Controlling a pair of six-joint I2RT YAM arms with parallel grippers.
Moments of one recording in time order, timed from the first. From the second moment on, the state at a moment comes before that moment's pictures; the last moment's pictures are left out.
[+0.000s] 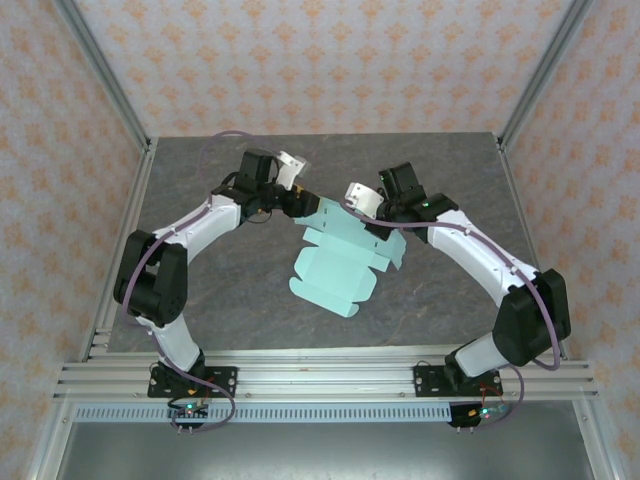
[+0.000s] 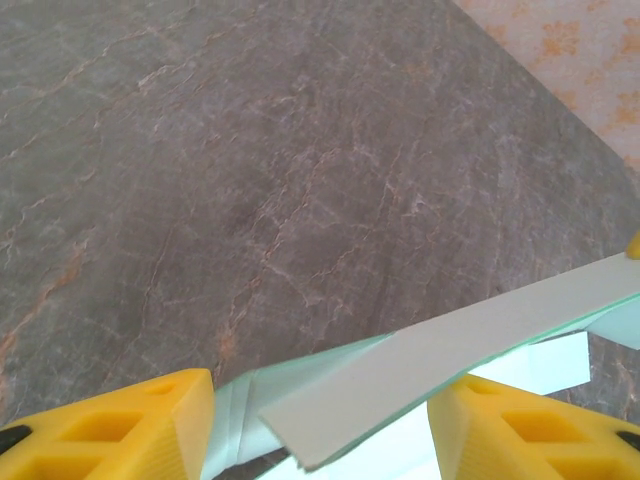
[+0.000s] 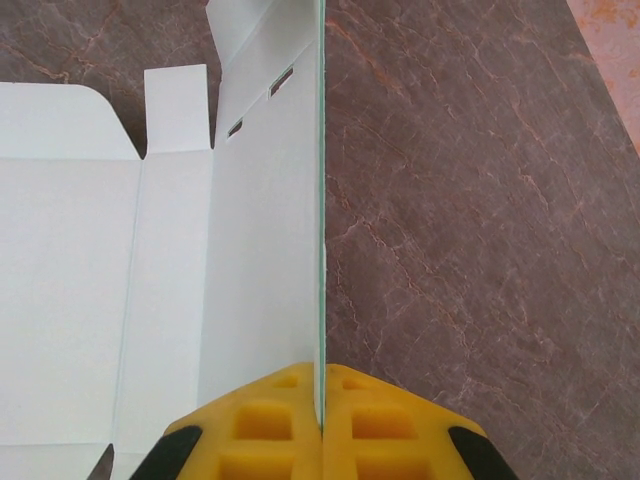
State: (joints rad) left arm -0.31 1.76 1.28 -0.22 0.58 -0.01; right arm 0.48 1.47 1.21 -0.61 -0.13 -0.72
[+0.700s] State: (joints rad) left arm -0.31 1.76 1.30 -0.29 0.64 0.06; right arm 0.48 1.51 1.23 -0.62 -0.14 -0.70
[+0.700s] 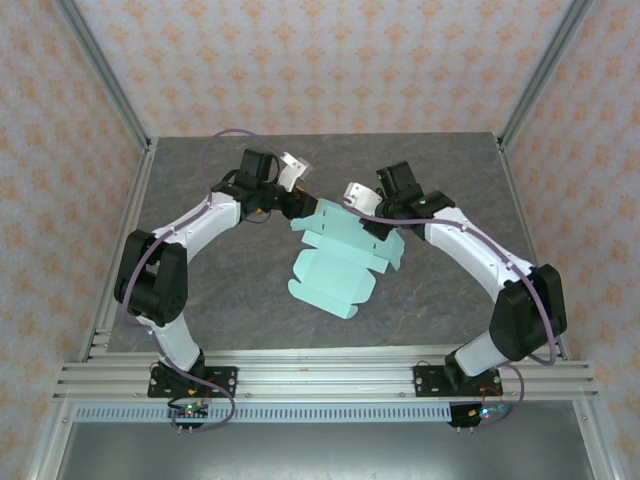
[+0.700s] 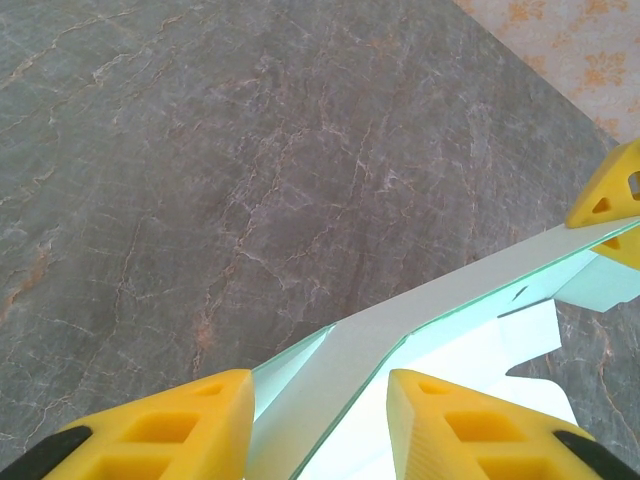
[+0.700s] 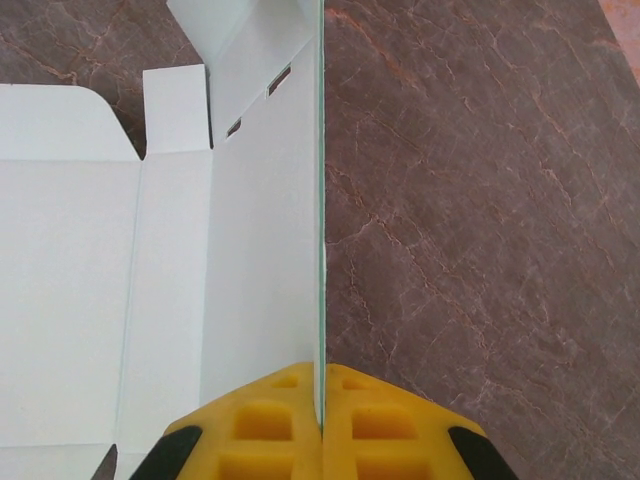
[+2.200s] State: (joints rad) left arm -0.38 1.58 1.04 0.00 0.47 -0.32; right arm 0.47 1.51 1.18 -0.46 -0.06 -0.58
